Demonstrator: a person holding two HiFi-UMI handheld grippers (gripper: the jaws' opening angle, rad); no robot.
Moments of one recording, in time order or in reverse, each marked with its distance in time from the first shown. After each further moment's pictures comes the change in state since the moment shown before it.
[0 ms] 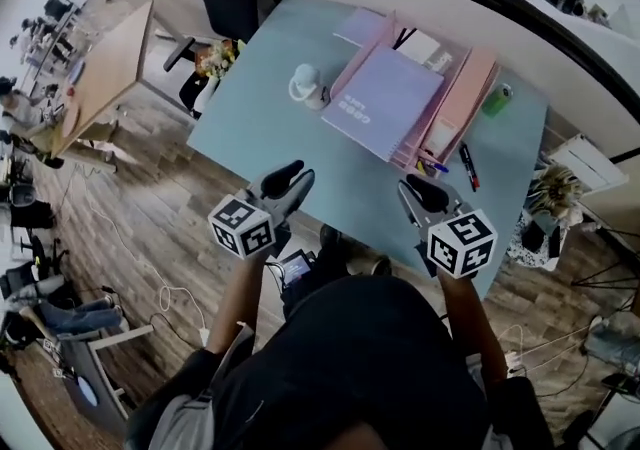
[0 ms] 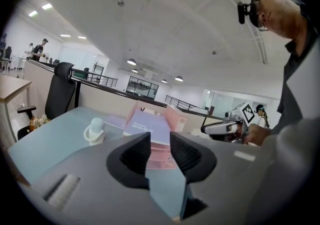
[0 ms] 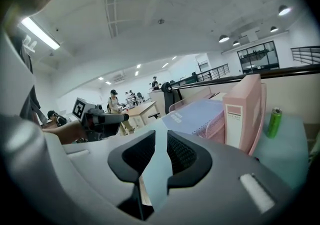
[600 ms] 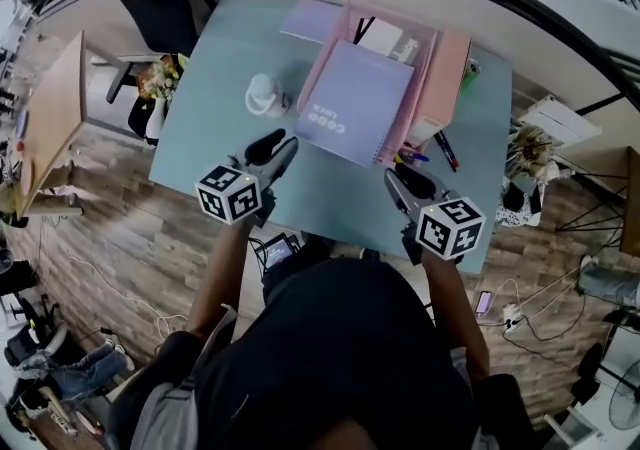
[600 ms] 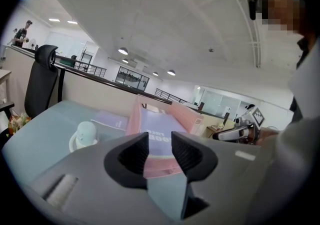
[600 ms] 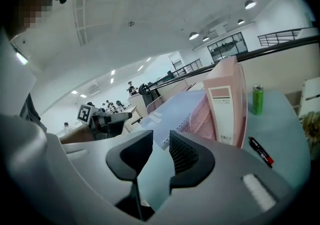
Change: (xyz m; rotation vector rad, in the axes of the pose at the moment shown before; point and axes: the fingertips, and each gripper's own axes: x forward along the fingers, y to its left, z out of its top) left arm 0.094 0.086 0.016 -0.005 0.113 -0.156; right arm 0.036 -0.045 -0.012 0.258 -0.032 -0.217
